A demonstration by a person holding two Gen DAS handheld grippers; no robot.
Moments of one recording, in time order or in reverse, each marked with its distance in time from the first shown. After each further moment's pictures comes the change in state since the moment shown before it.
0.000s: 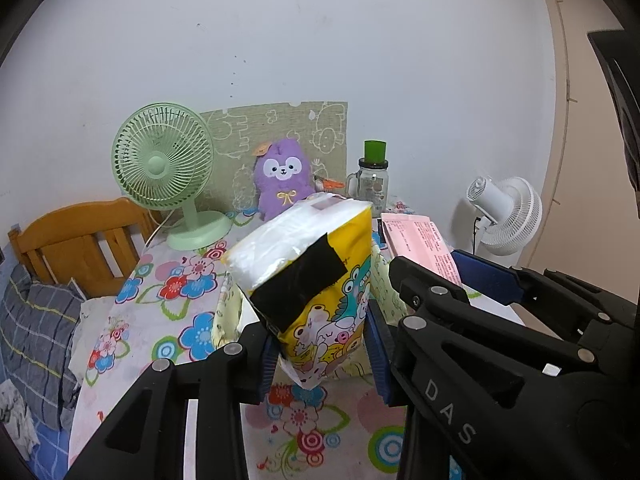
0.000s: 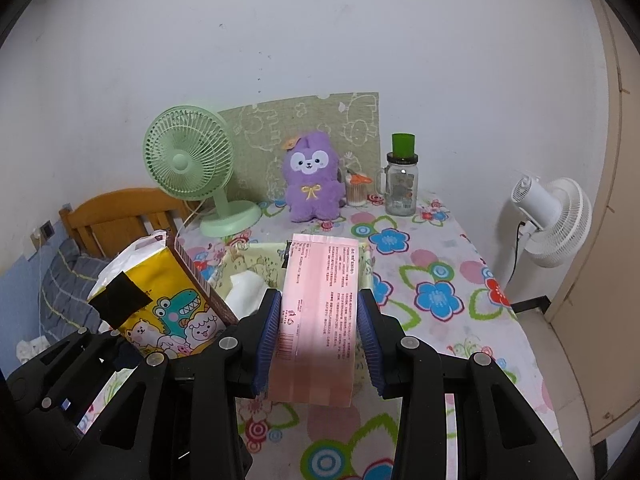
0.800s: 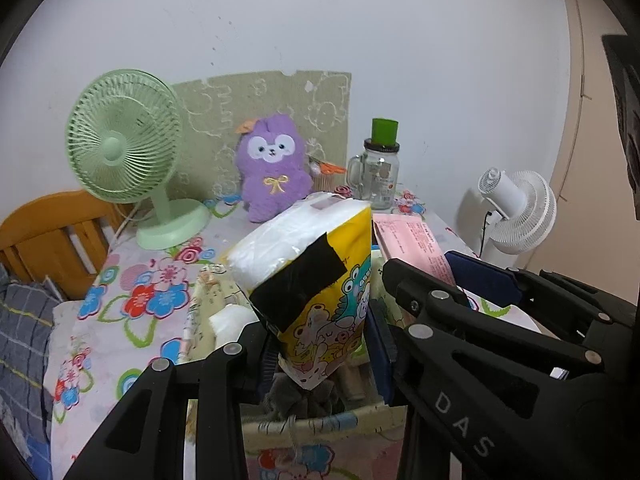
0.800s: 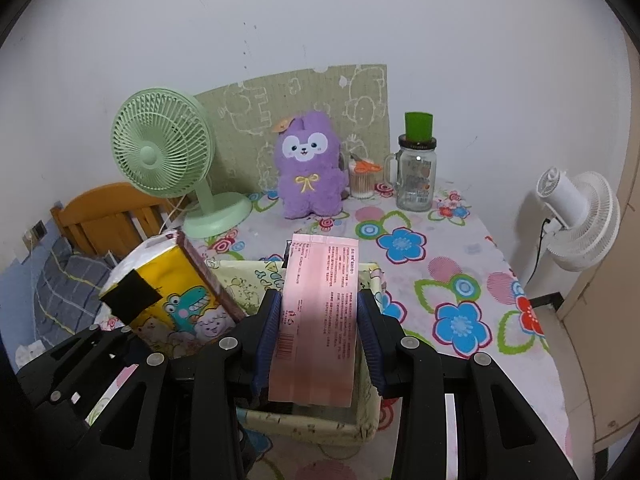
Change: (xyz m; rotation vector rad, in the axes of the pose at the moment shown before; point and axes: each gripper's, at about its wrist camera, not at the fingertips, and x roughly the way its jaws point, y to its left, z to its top) left arm 0.096 0.016 0.027 -0.013 0.085 -0.049; right arm 0.095 -0.018 0.030 0.006 0.086 0.028
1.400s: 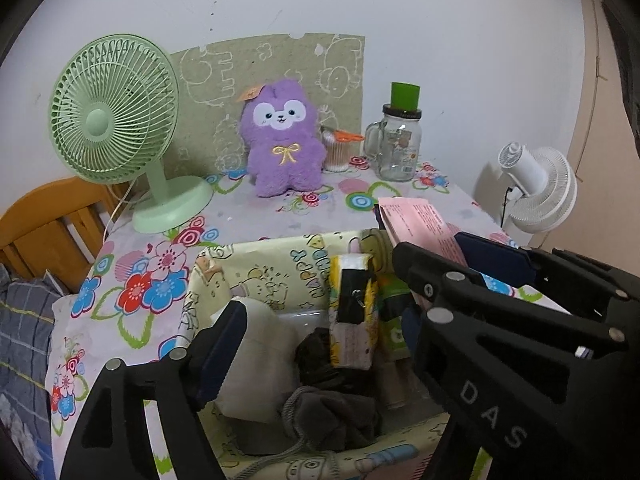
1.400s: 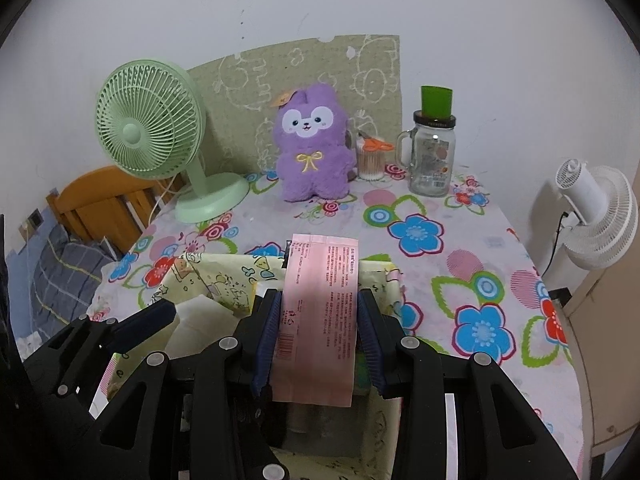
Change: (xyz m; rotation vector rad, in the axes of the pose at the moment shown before) left arm 0.043 0.018 -0.004 0.017 0.088 0.038; right arm 0.050 0.002 0.003 -0.016 0.065 0.018
